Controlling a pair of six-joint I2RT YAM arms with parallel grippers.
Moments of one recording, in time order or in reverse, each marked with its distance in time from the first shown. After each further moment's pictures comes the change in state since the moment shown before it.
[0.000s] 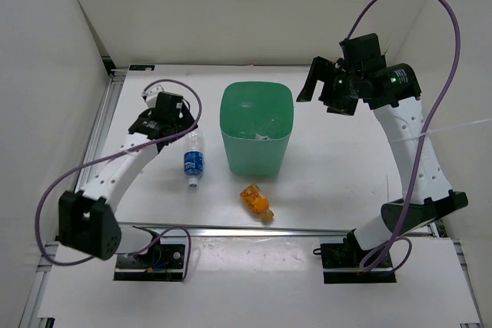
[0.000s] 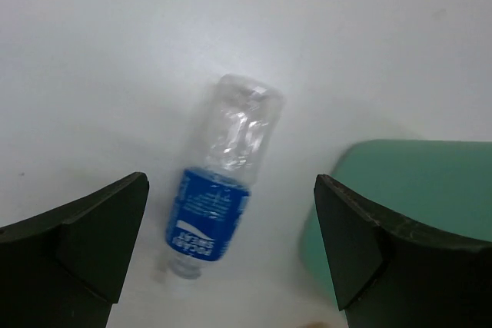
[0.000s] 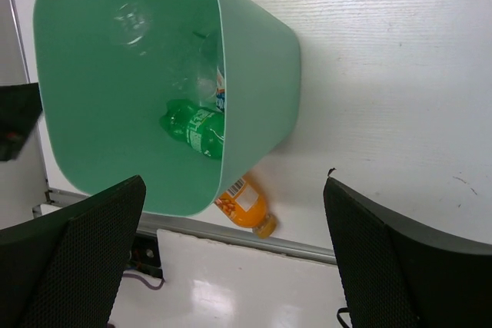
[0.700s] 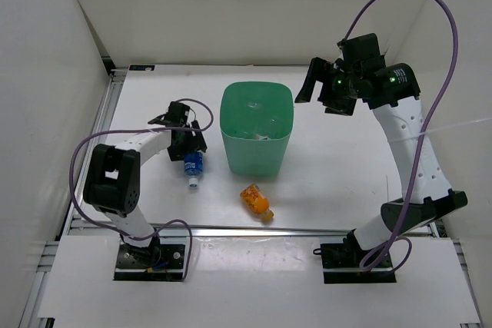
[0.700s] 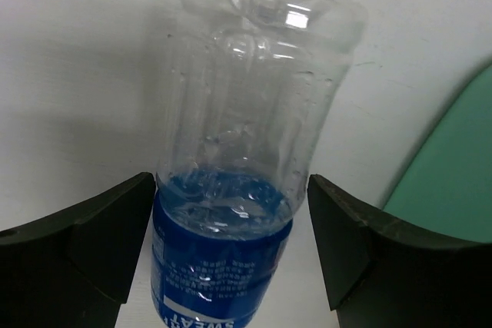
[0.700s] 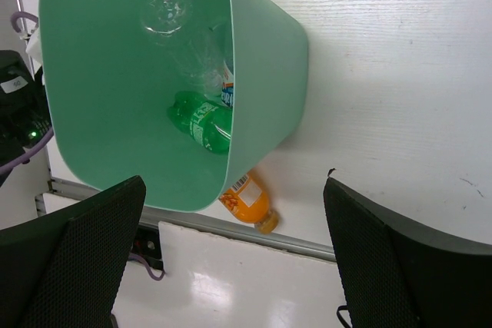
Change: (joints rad) left arm 0.096 0.374 -0.106 0.139 0.368 0.157; right arm 0.000 0.008 0.000 0.000 -0.036 -0.013
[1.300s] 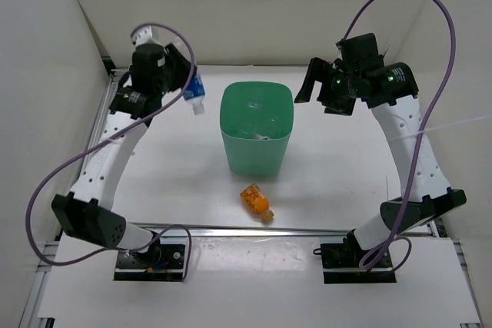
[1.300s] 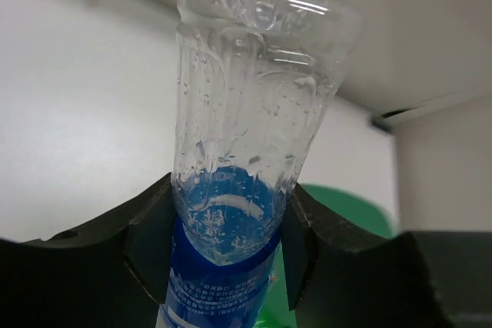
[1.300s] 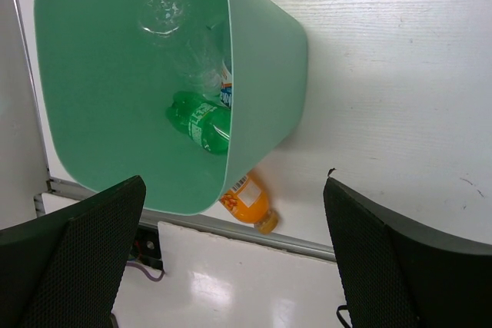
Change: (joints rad) left arm -0.021 -0.241 0.481 -0.024 -0.085 -0.100; right arm 0.000 0.008 0.000 0.000 0.000 0.000
